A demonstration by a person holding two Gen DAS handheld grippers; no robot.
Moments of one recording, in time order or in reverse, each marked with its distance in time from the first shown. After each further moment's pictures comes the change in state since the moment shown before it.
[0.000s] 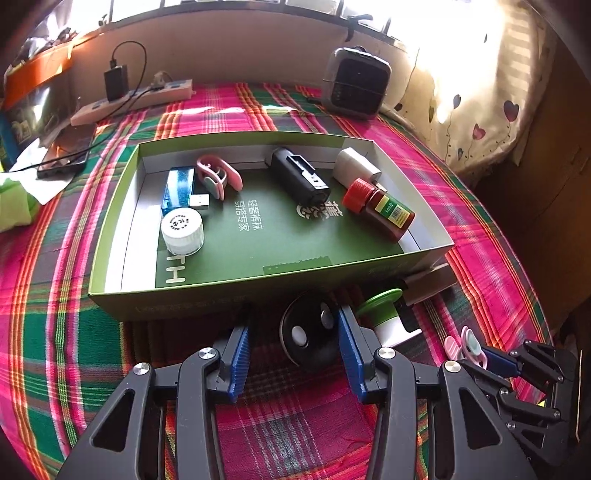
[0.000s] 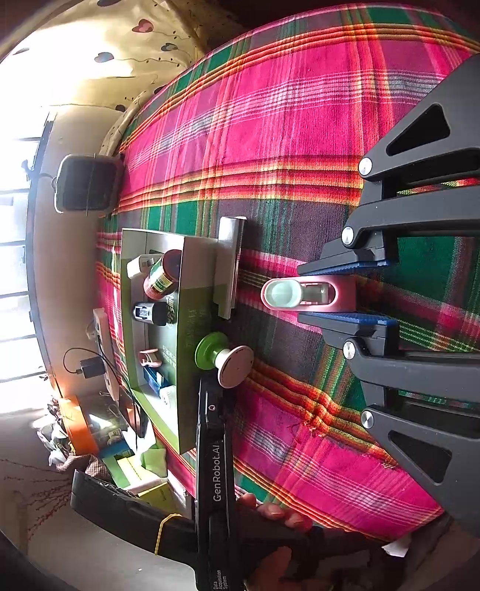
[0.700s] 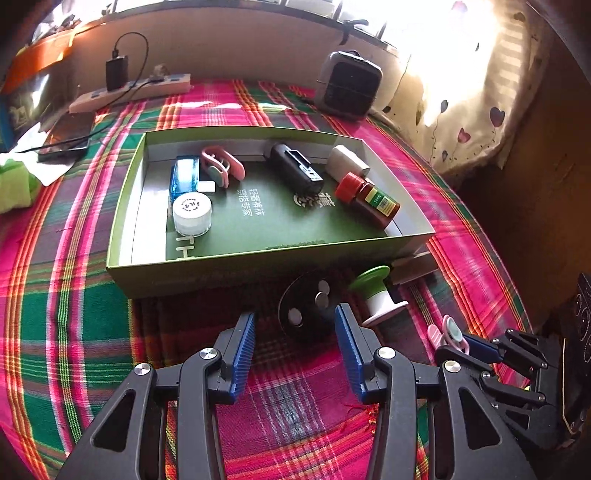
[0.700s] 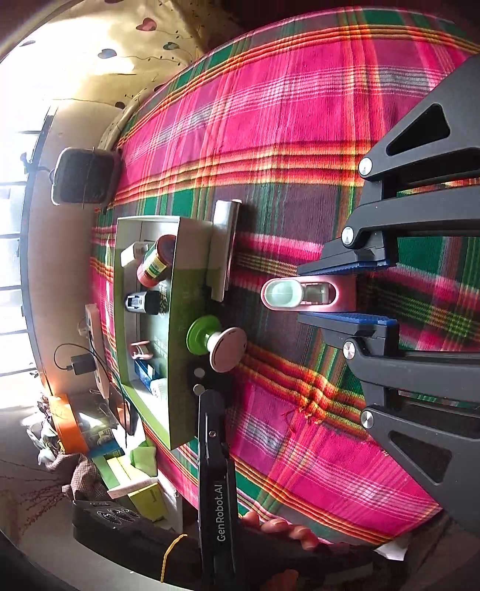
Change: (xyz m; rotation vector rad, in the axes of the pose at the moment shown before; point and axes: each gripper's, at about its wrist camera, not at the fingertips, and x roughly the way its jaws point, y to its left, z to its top) left arm -0.014 0.011 -0.012 -0.012 0.006 -0.071; right arm 0.001 0.014 0.001 -0.017 0.035 -0.025
